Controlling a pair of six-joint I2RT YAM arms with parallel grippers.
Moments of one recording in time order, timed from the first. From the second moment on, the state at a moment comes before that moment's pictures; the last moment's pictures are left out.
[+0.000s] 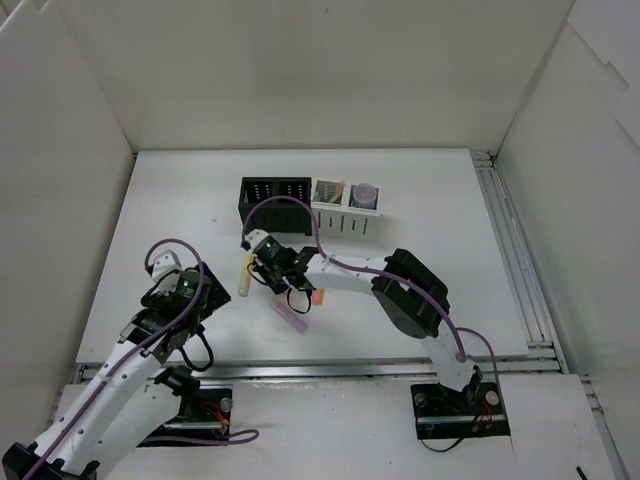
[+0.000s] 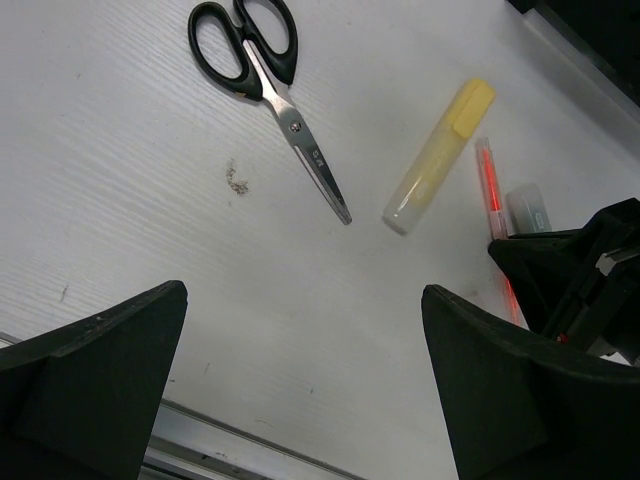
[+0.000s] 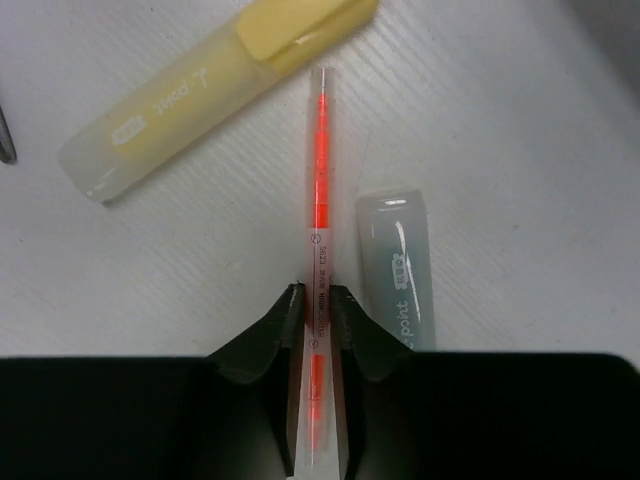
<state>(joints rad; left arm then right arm) -0.46 0.68 0.61 -0.81 -0.51 -0.92 0.99 2.13 1.49 -0.27 0.11 0.15</state>
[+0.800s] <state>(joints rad) -0.39 0.80 0.66 -0.62 -0.43 -0.71 0.77 1.65 1.33 0.06 0.10 0.02</state>
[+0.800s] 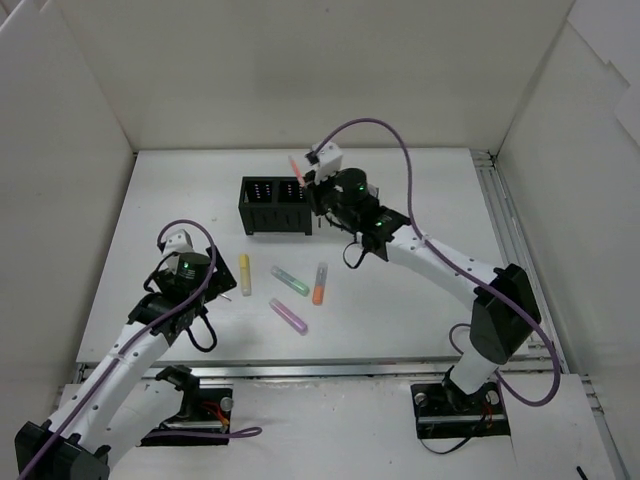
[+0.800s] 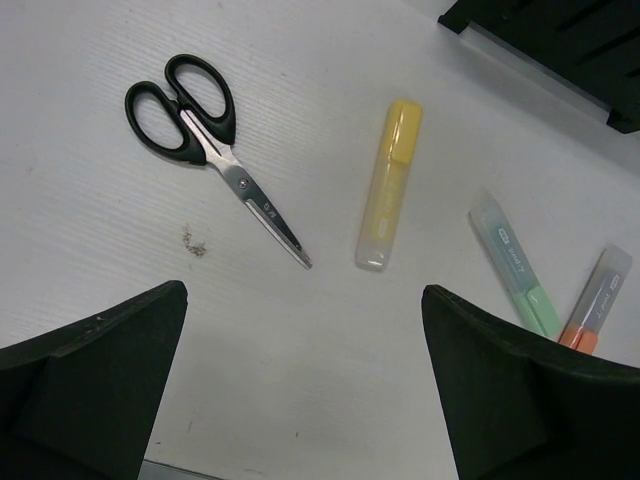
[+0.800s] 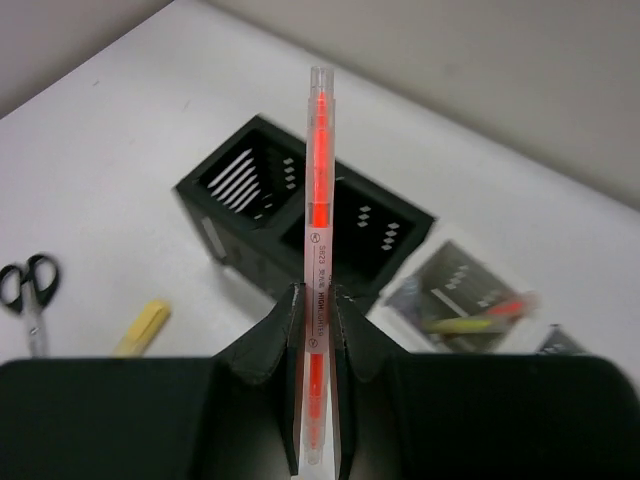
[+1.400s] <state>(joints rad) -0.31 1.10 0.72 -0.44 -0.27 -0.63 0.48 1.90 1.23 0.65 -0.18 0.01</state>
